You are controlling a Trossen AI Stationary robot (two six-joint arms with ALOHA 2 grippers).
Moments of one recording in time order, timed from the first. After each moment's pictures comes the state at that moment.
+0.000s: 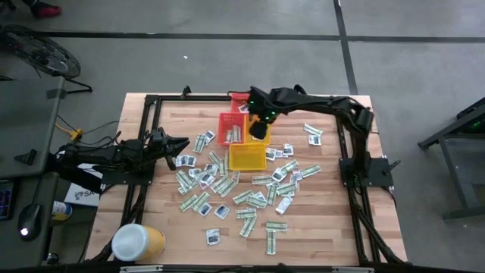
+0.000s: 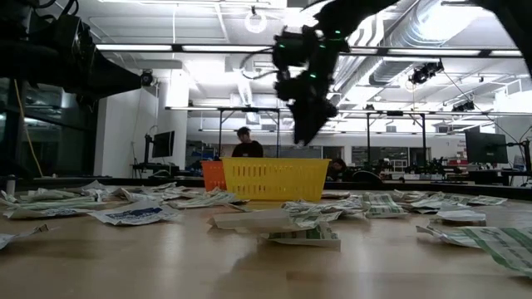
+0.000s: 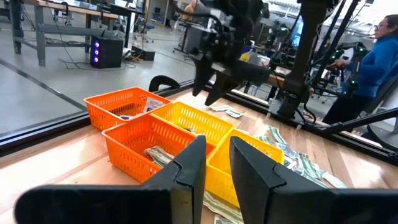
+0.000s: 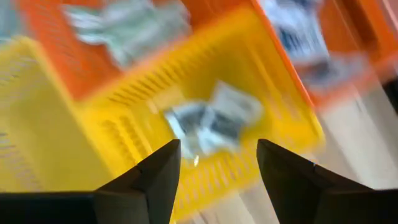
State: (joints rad) left arm -0.09 0.02 0.05 -0.05 -0.51 -0.27; right arm -0.43 1.92 1.58 -0.89 0.03 0.14
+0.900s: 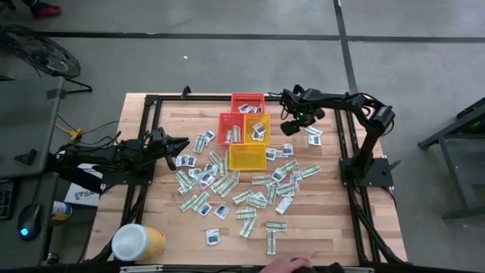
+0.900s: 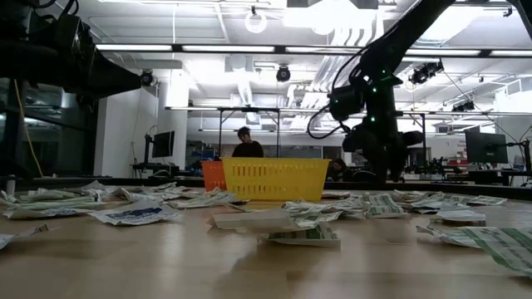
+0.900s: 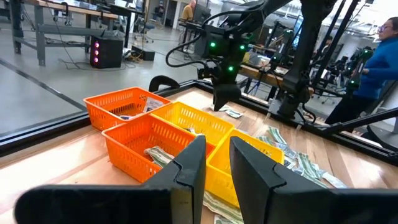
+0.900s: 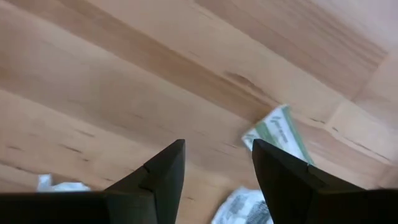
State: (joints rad) left arm -0.09 0.02 0.05 -0.05 -0.51 -0.27; right arm -0.71 1.79 1.11 -0.92 0.11 0.40
